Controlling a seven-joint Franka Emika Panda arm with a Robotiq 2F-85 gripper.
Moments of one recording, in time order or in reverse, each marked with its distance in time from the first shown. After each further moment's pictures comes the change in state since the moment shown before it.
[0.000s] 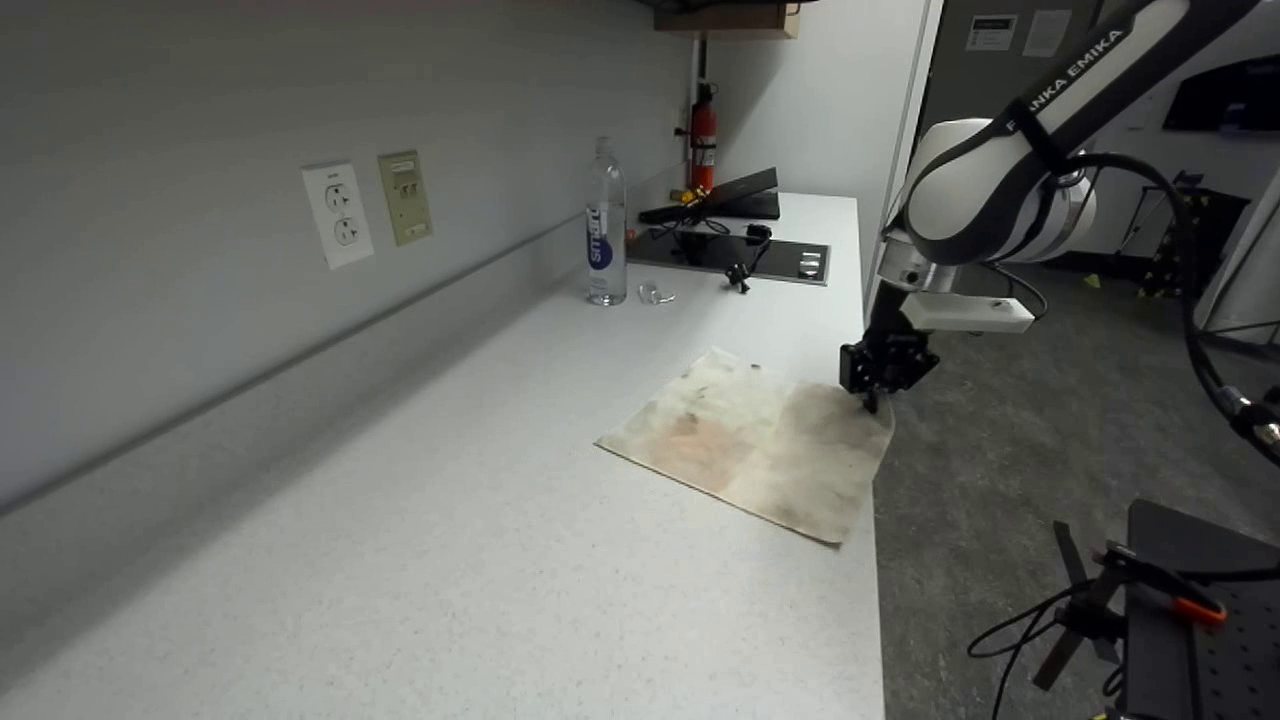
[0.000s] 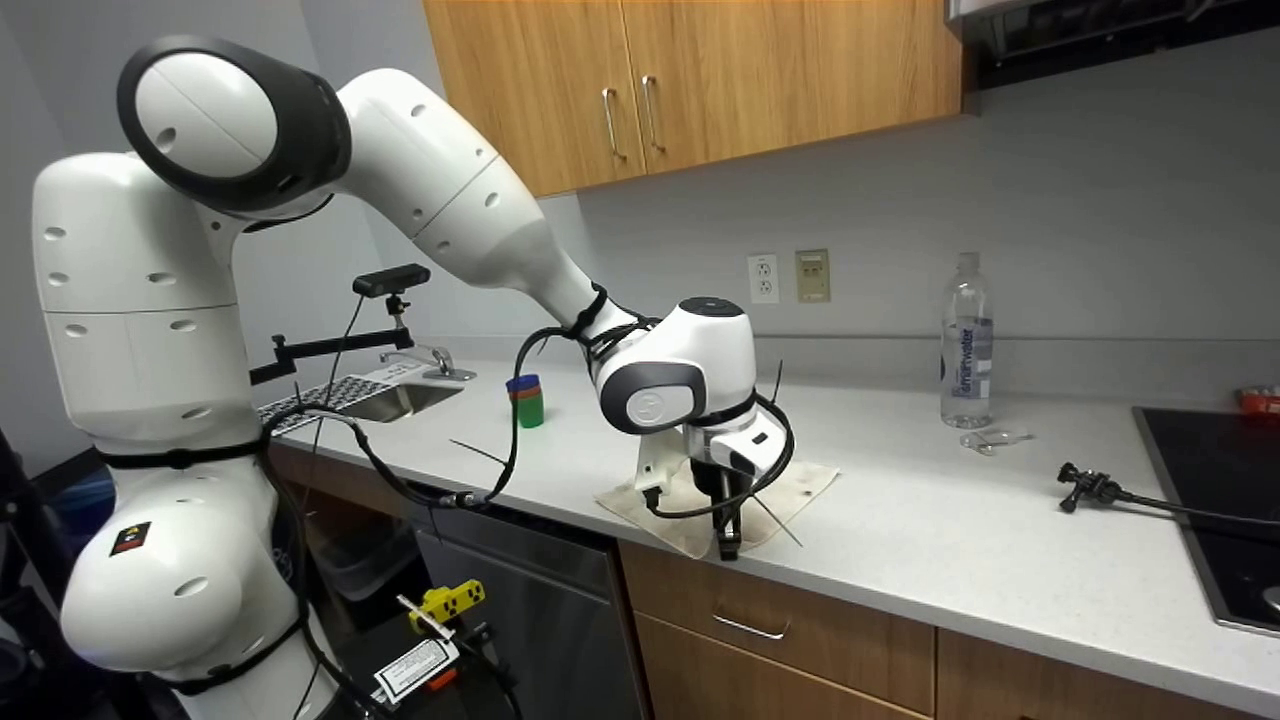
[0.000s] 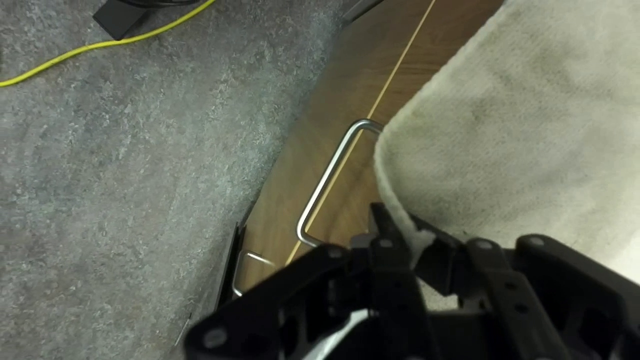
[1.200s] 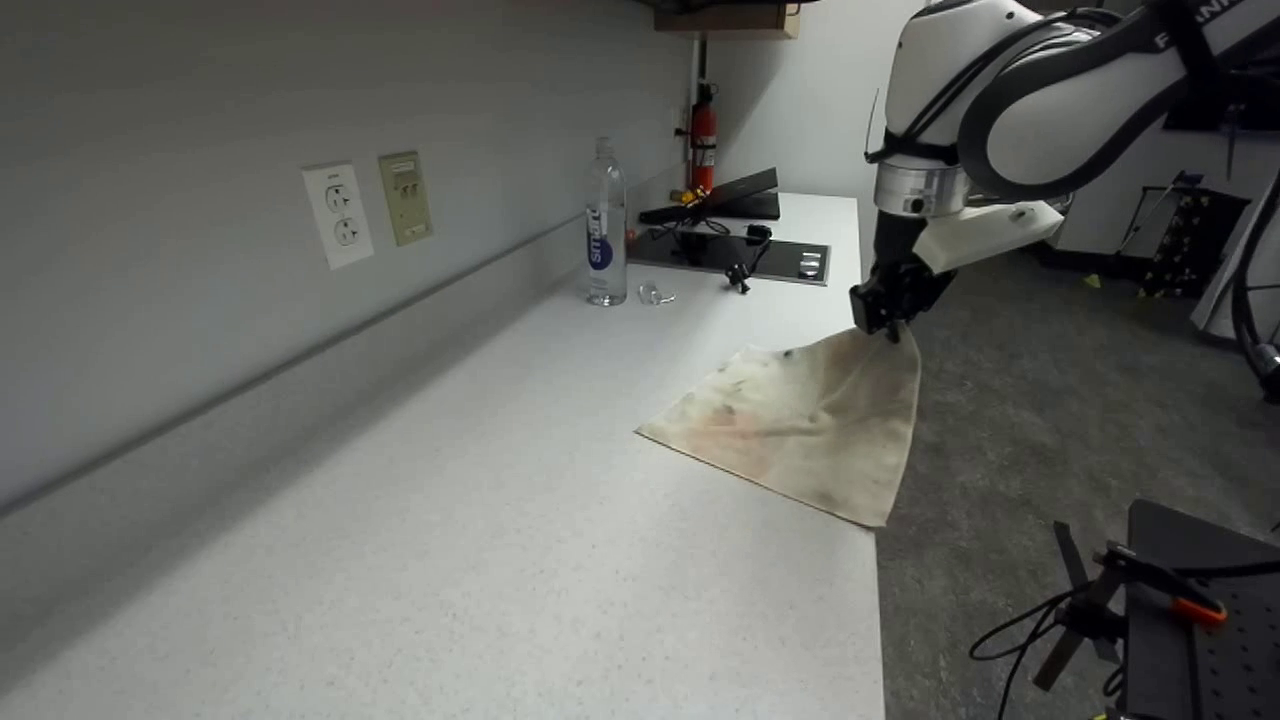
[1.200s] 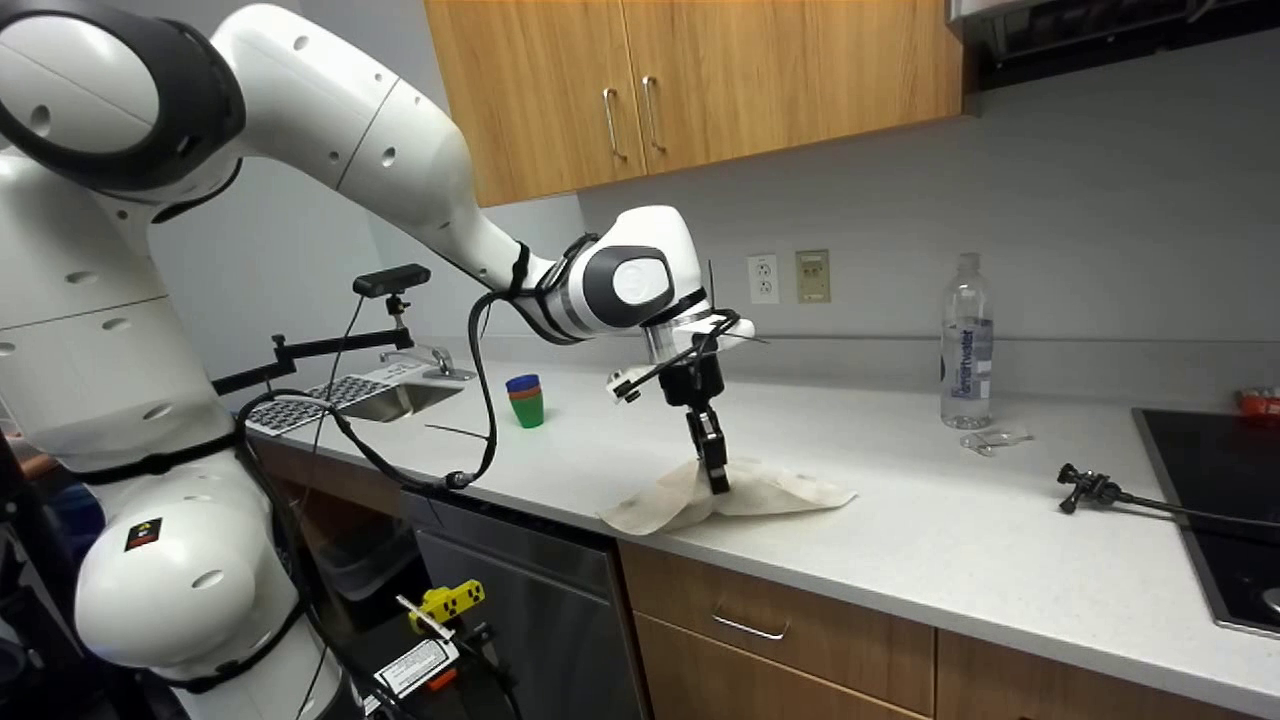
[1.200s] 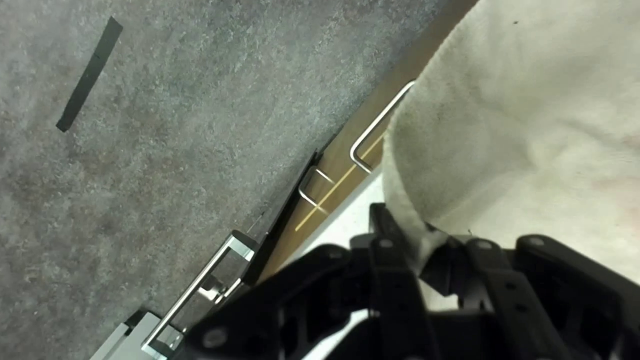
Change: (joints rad) arm 0.074 -0.214 0.030 0.044 -0.566 -0.255 0.373
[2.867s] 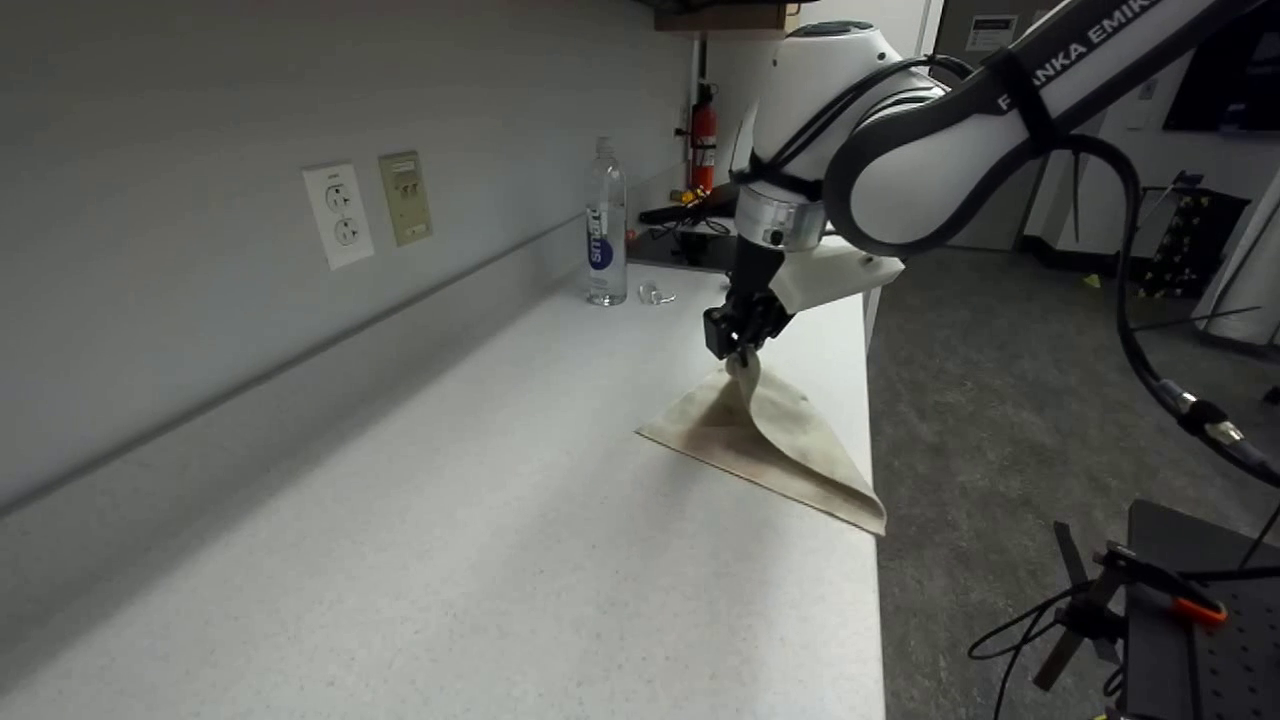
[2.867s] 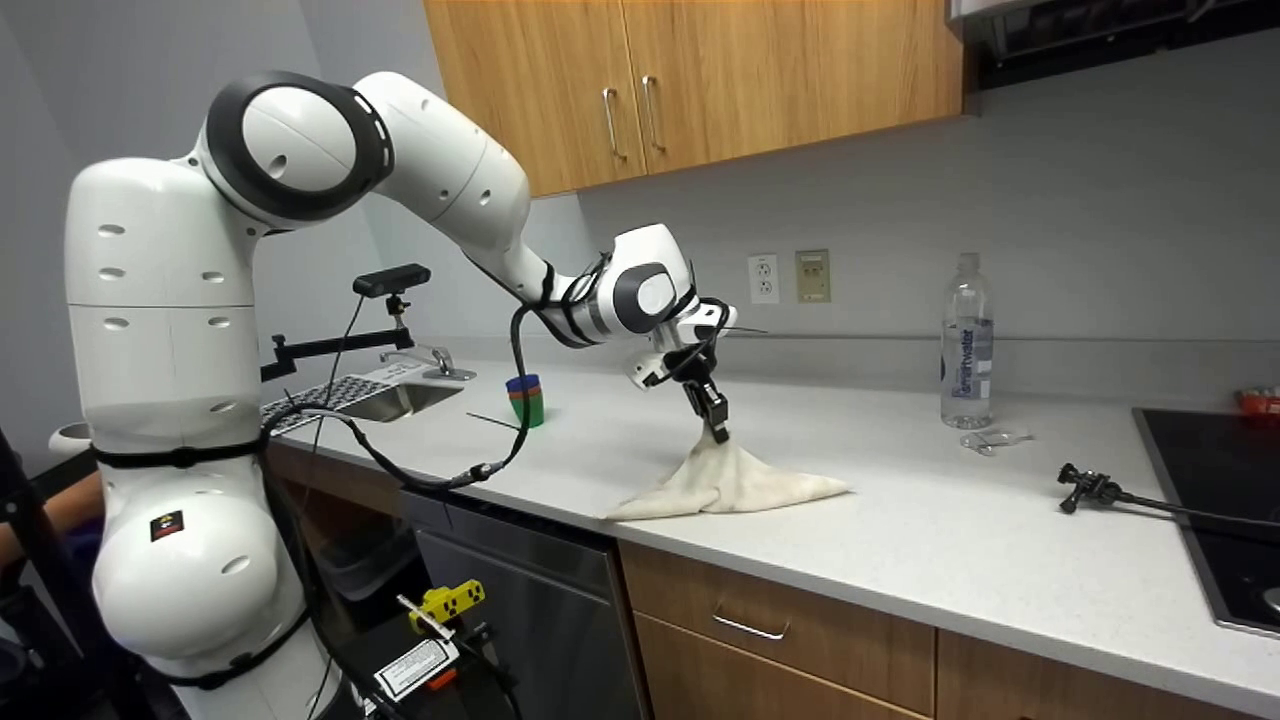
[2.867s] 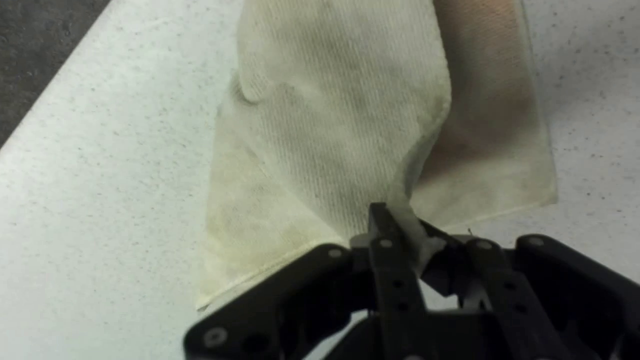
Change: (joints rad) arm 0.132 0.271 0.077 0.250 0.053 0.197 -0.002
